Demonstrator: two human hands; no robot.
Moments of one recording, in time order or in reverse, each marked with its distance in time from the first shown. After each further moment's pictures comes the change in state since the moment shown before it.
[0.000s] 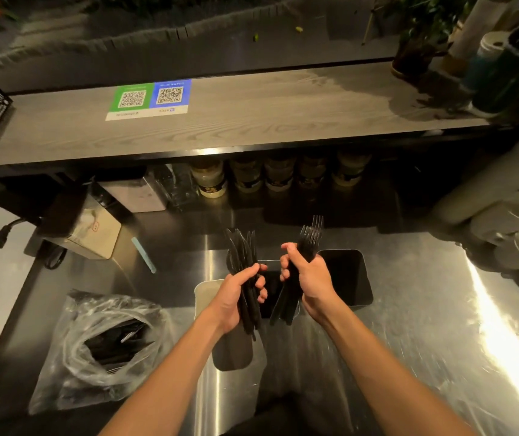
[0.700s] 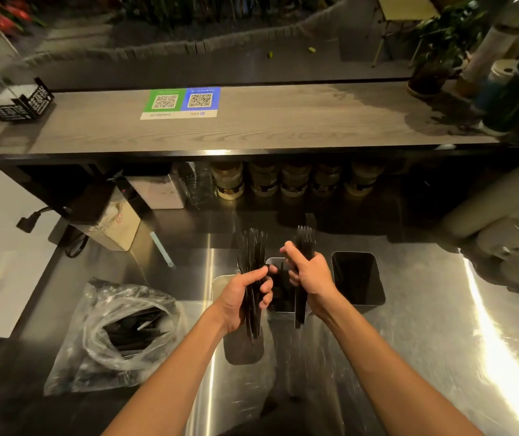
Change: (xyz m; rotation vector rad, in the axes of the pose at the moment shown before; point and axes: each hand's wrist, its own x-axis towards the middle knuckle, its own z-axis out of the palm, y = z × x) left_hand -0.029 0.002 -0.026 -0.068 -0.204 0.022; right_hand -0.018 0.002 0.035 -0.165 0.004 0.007
